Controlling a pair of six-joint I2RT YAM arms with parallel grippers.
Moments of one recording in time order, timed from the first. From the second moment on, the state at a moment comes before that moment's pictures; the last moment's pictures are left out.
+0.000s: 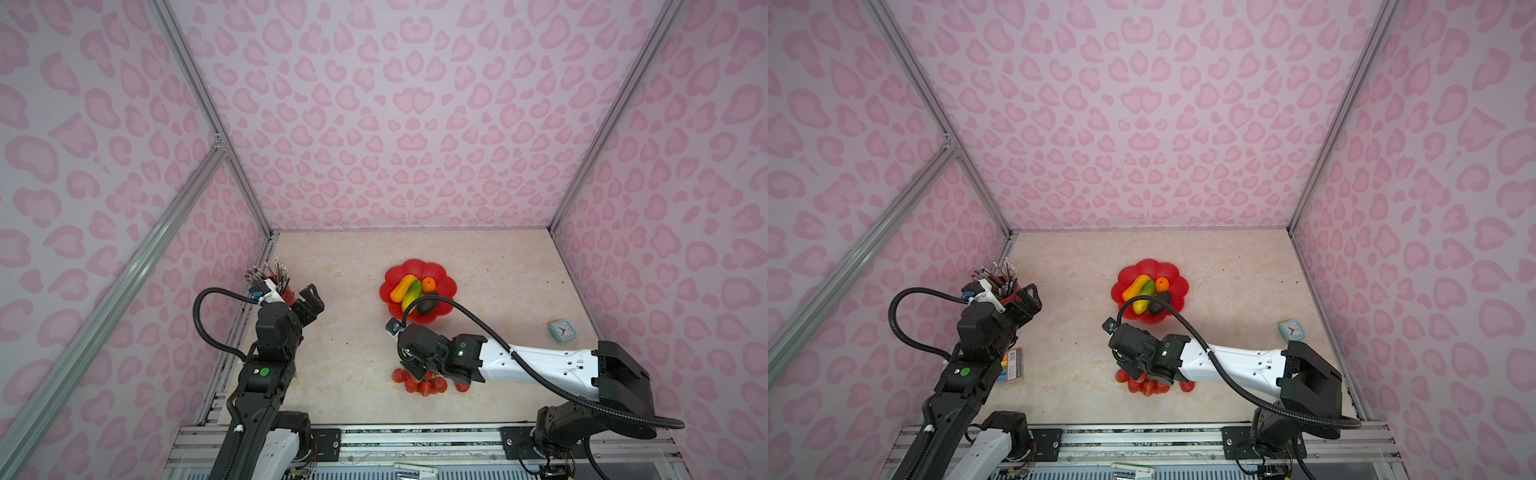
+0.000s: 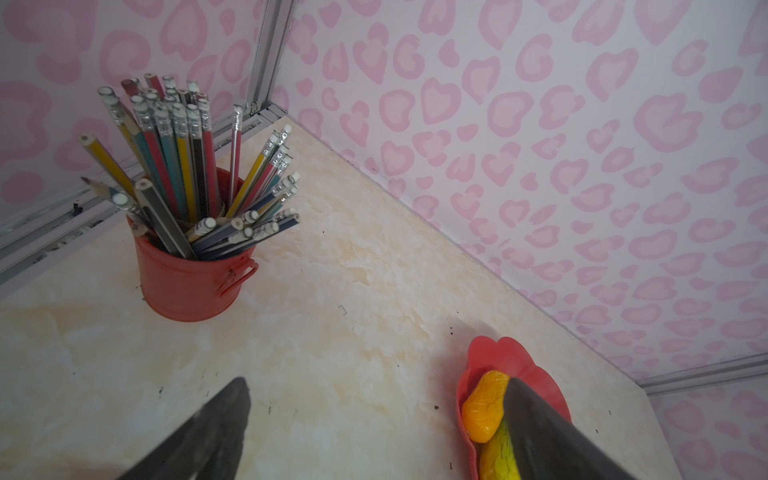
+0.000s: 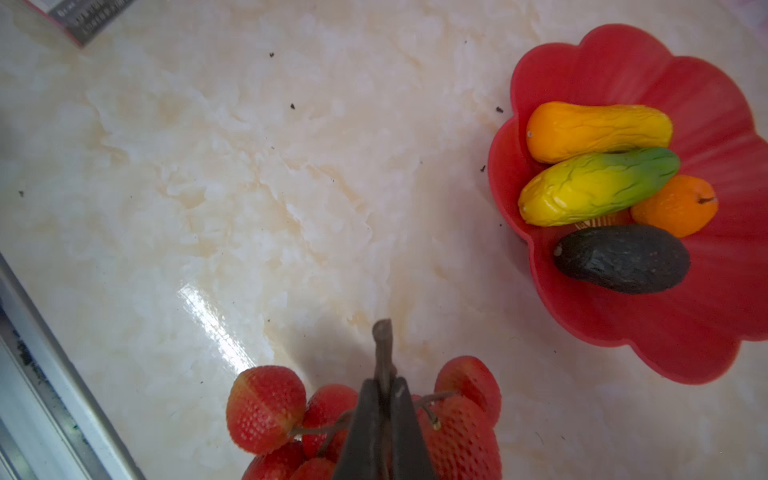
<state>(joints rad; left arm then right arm) -0.09 0.67 0.59 -0.26 -0.15 -0.65 1.17 1.49 1.01 -0.44 0.29 0.20</state>
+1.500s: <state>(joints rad) -0.09 0.68 0.58 -0.26 -0.12 -0.64 0.72 1.63 1.25 -0.26 0.12 0.25</state>
